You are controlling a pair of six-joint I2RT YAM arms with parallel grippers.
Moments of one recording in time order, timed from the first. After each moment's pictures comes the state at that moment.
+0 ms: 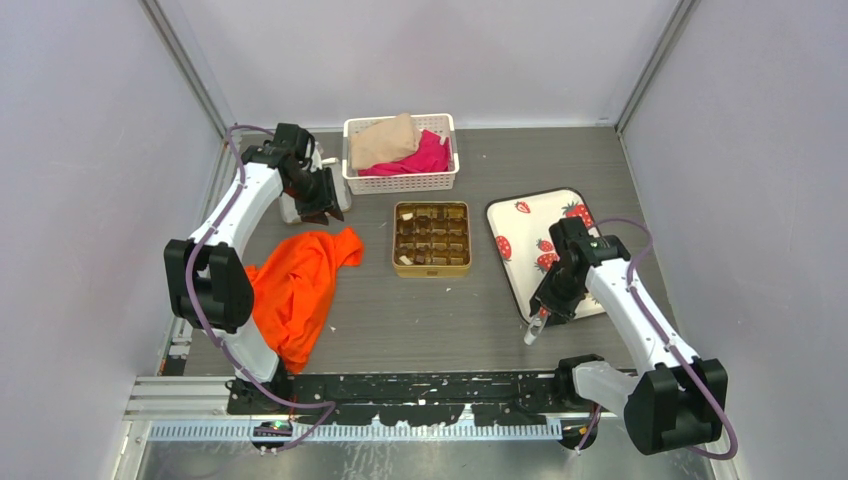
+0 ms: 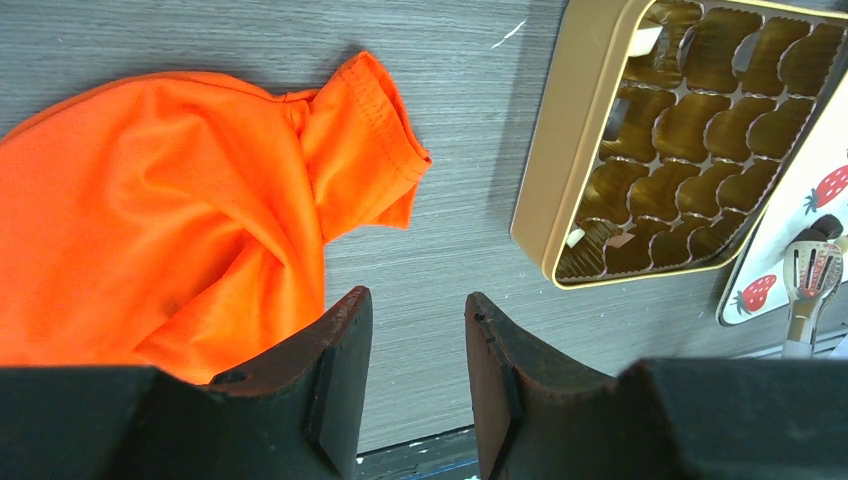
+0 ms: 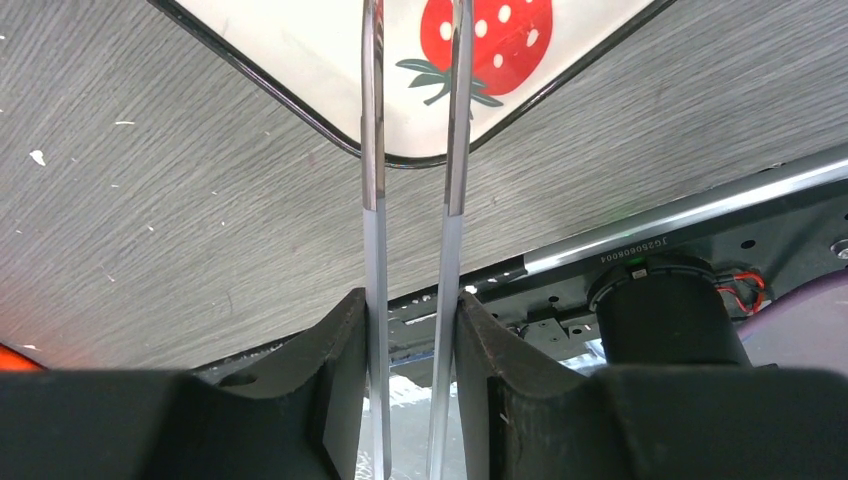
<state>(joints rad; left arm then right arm) -0.16 1.73 1.54 -0.98 0.24 -0.37 0.16 1.09 0.83 -1.18 -0.04 0.76</state>
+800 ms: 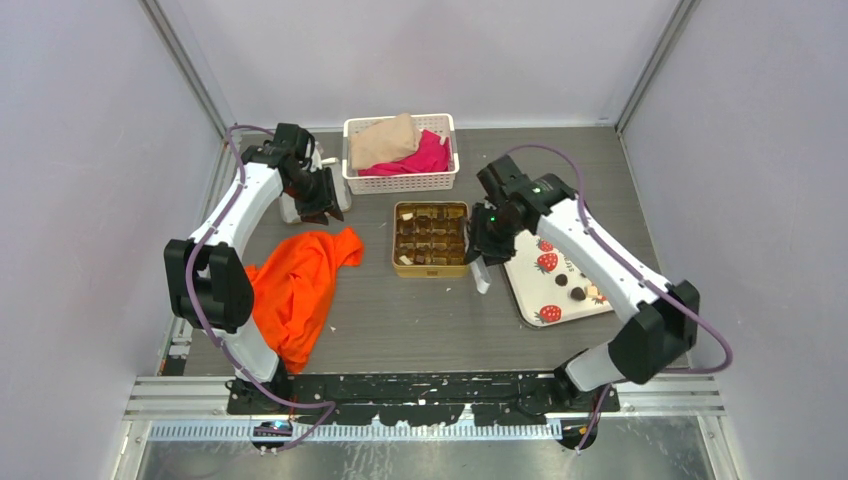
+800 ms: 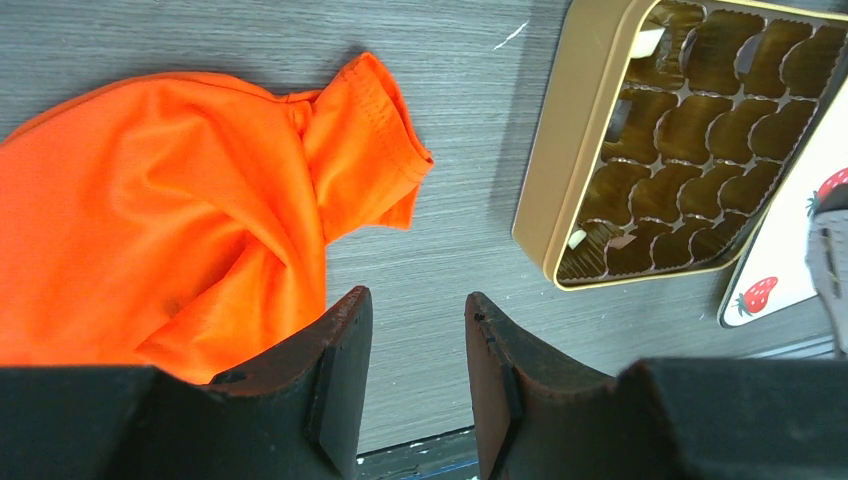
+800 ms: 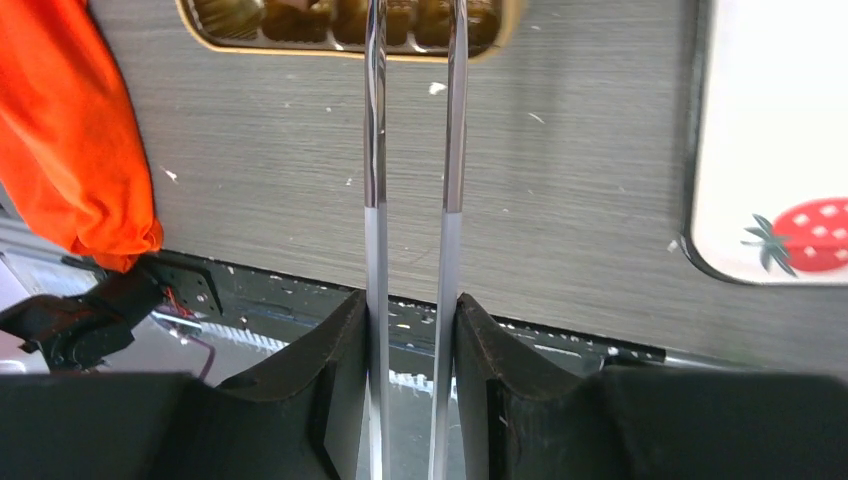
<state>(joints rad) -0.16 1.73 1.54 -0.98 0.24 -0.37 0.51 1.41 1.36 -1.13 -0.13 0.65</state>
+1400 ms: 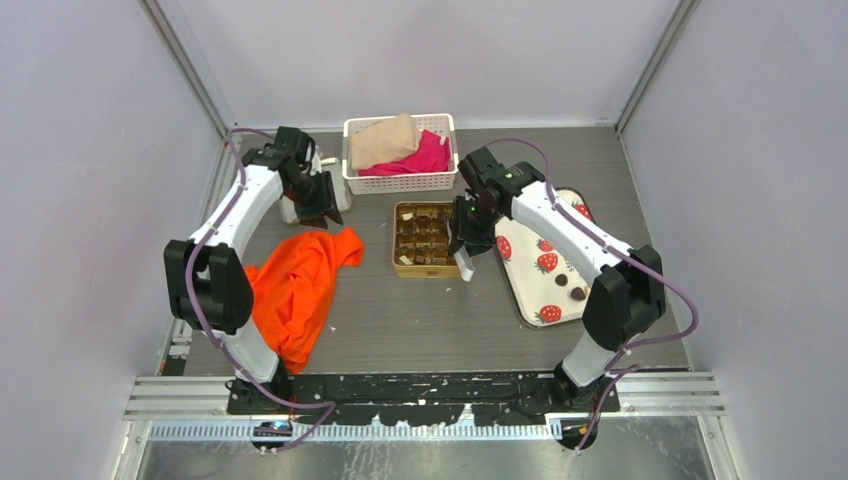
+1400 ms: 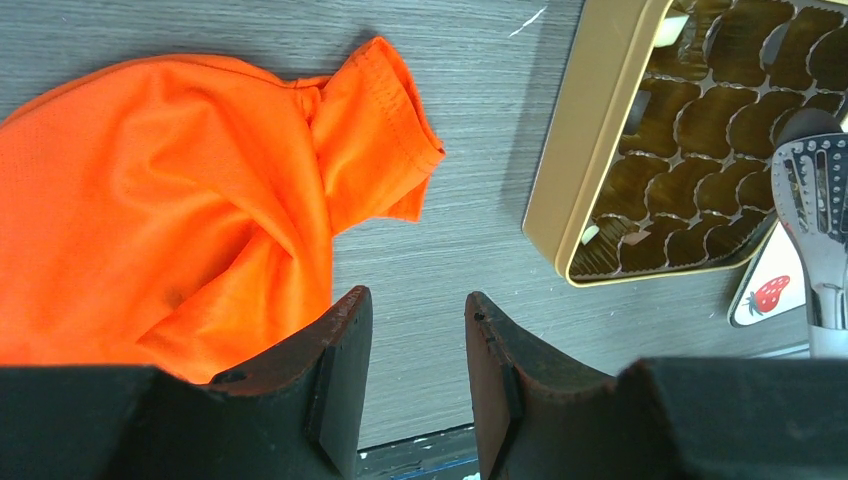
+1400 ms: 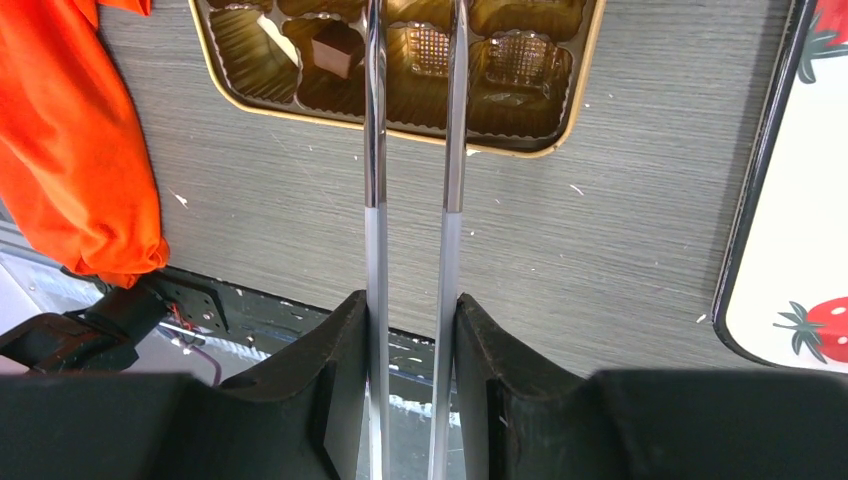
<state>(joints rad) -0.16 1.72 1.52 -0.98 0.23 -0.37 0.55 1.64 1.48 -1.05 -0.19 0.60</state>
